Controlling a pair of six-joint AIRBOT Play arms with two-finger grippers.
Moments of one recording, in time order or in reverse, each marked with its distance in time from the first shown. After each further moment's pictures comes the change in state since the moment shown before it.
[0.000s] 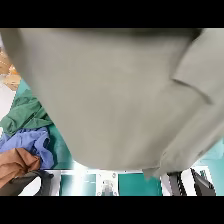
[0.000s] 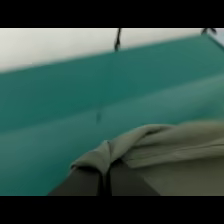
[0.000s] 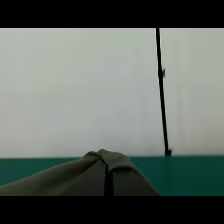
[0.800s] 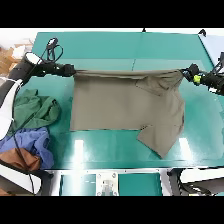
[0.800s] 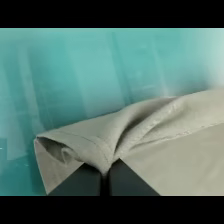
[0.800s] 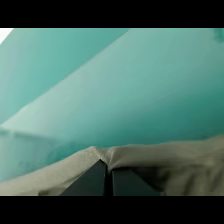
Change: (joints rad) left arm -0.100 -0.702 -0.143 -0.073 0.370 0.110; right arm 0.235 -0.943 0.016 0.002 -0.155 0.007
